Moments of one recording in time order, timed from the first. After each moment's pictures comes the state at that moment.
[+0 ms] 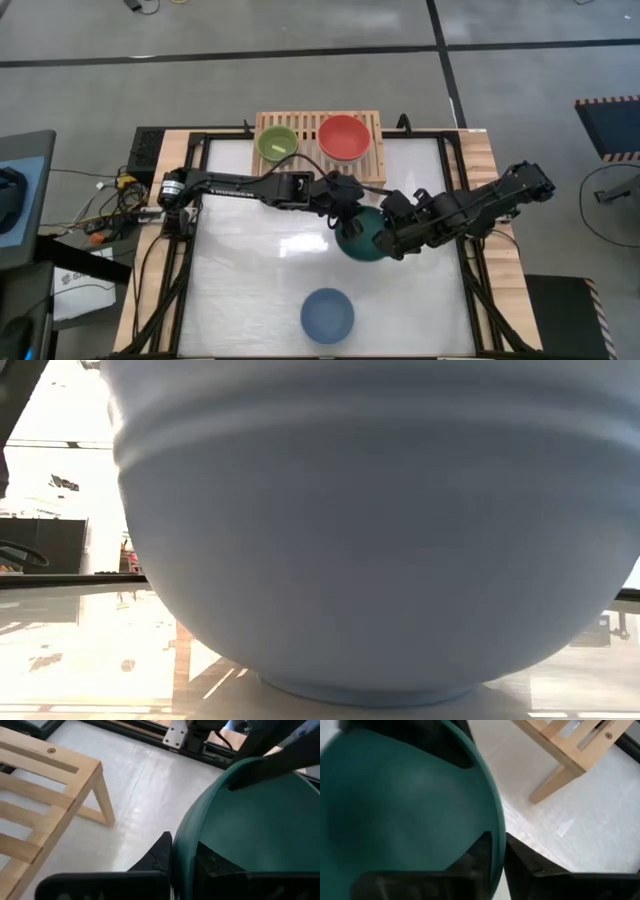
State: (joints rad) left arm -0.04 1.92 1.81 -0.50 -0.16 -0.33; right arm 0.40 1.48 1.53 -1.42 0.53 1.12
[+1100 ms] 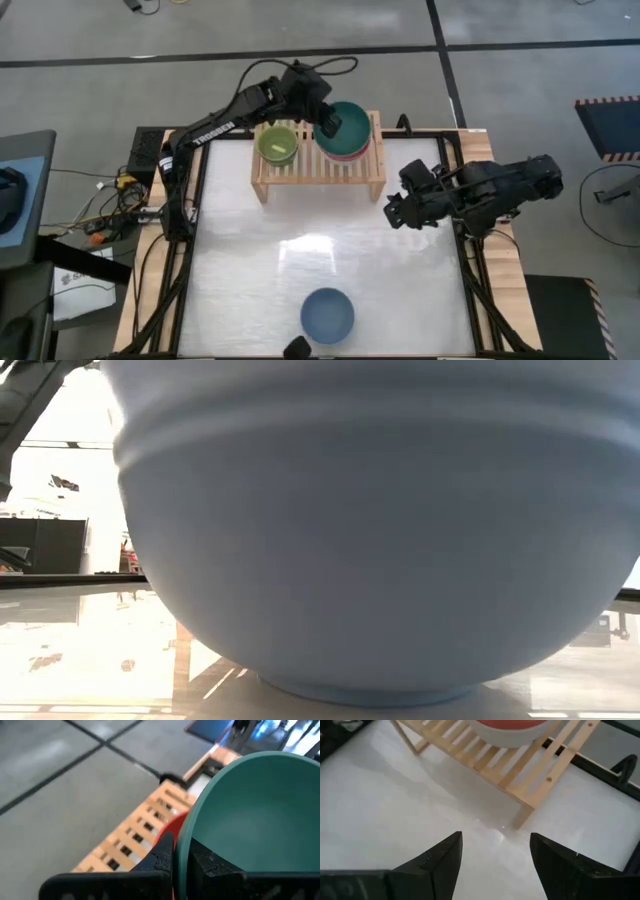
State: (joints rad) left arm 0.45 1.91 2.14 -0.77 -0.14 -0.18; right arm 0.32 1.41 1.71 -1.51 0.62 1.11
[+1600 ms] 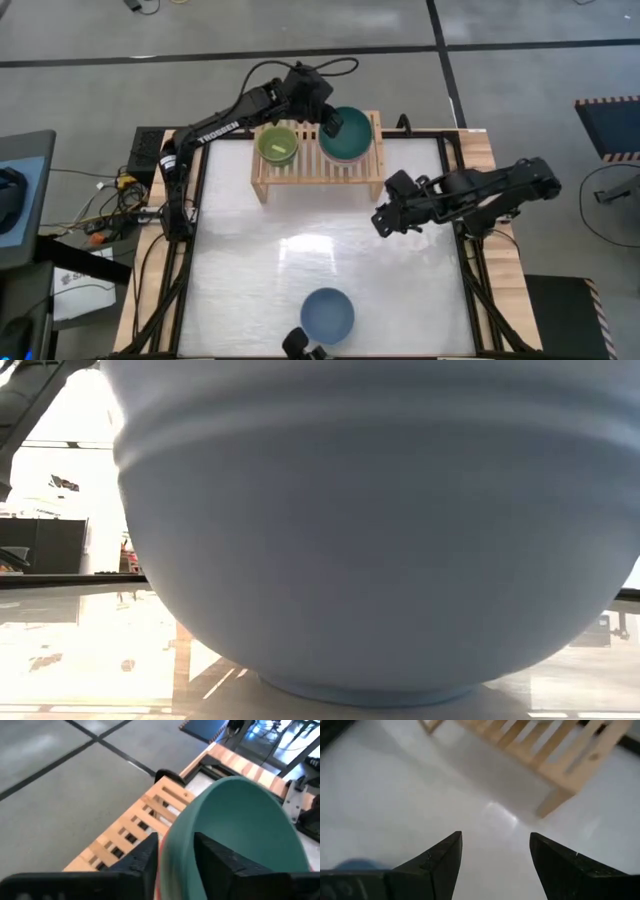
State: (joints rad) left arm 0.48 1.93 2.06 -0.68 -0.08 -0.20; right arm 0.29 1.42 1.59 -1.33 0.51 1.09
